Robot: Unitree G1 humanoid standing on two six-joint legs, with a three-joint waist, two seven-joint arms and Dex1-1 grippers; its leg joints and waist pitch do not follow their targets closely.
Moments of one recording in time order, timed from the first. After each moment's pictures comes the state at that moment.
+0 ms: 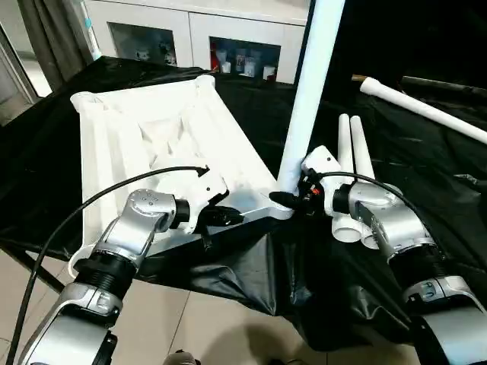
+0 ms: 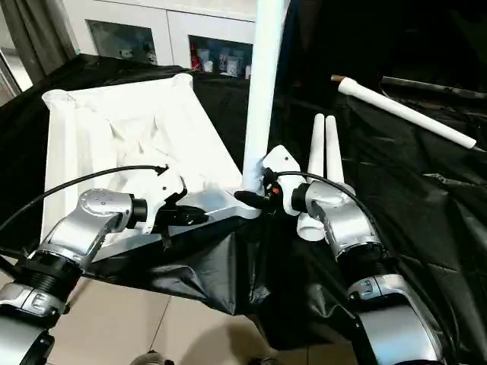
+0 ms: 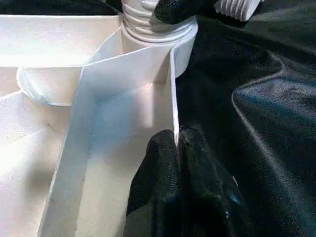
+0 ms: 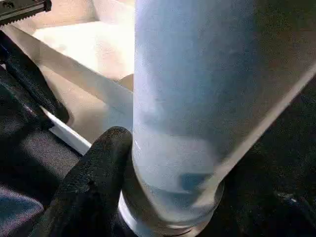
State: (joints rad) left arm -0.60 0.34 -0.24 0.52 0.00 0.24 -1.07; right arm -0.66 -0.32 0.15 0.64 0.06 0.17 0.89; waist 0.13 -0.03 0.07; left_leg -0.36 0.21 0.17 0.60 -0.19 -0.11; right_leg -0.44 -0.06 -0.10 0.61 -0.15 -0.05
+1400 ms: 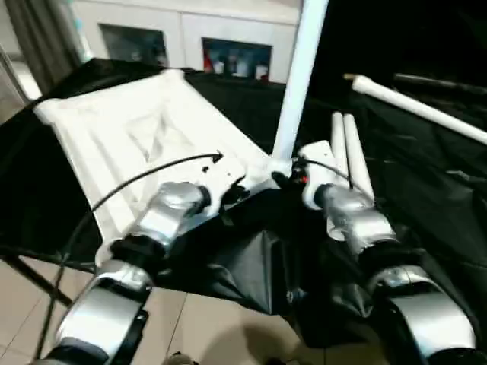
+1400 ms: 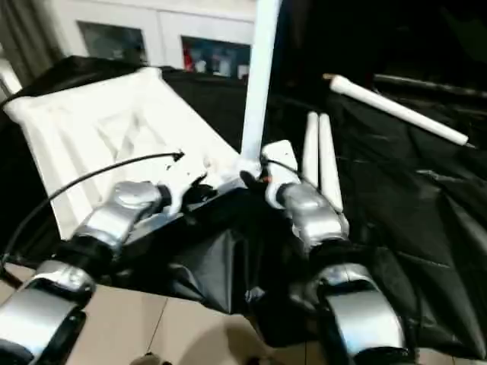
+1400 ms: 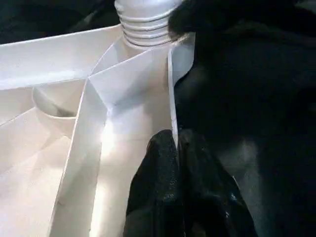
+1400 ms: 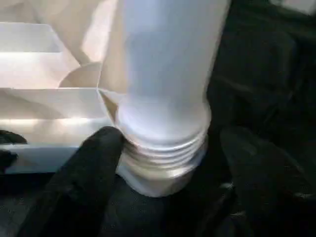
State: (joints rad) left arm -0.72 0.25 -0.24 0.75 0.10 0.09 -0.79; right arm -0.70 -0.21 0.03 0.79 0.06 0.13 0.54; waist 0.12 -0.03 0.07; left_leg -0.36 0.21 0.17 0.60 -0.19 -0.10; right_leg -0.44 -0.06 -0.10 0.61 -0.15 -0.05
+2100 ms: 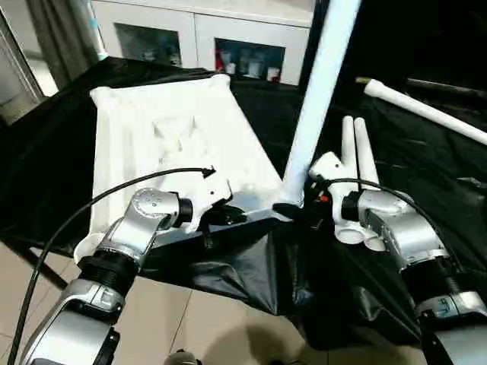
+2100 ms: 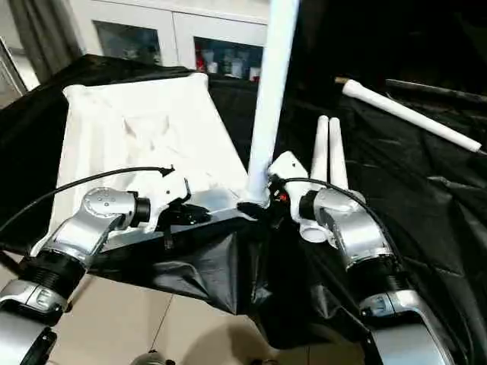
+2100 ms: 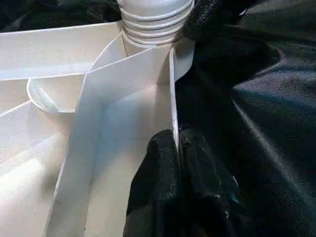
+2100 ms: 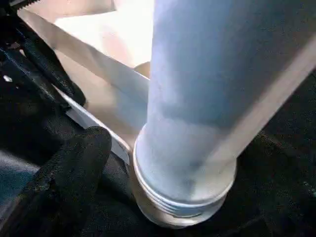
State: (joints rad) left arm -0.62 0.33 -0.26 0.59 0.03 0.06 -1.07; right arm -0.57 -0.36 0.15 0.48 0.09 0.27 0.89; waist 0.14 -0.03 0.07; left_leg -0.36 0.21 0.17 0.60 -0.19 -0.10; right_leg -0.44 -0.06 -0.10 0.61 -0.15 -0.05
